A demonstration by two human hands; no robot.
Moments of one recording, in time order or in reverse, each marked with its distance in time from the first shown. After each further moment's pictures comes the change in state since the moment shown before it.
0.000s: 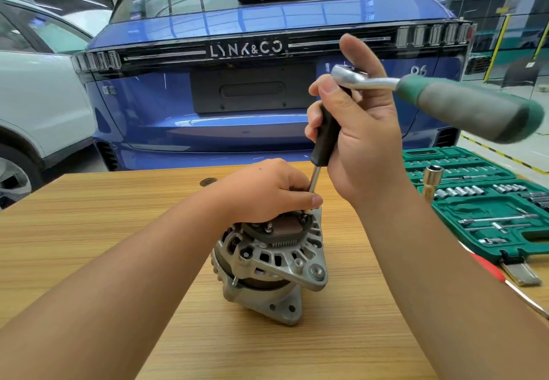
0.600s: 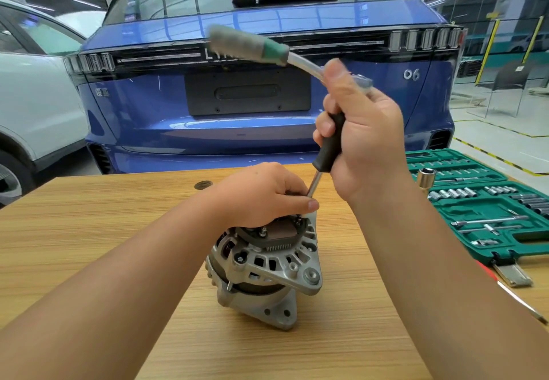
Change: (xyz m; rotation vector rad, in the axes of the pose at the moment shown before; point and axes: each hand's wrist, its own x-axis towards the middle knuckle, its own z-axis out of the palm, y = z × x) left_hand 0.001 0.003 0.000 0.021 -0.007 0.013; right_hand 0.005 -0.006 -0.001 0.031 0.200 0.217
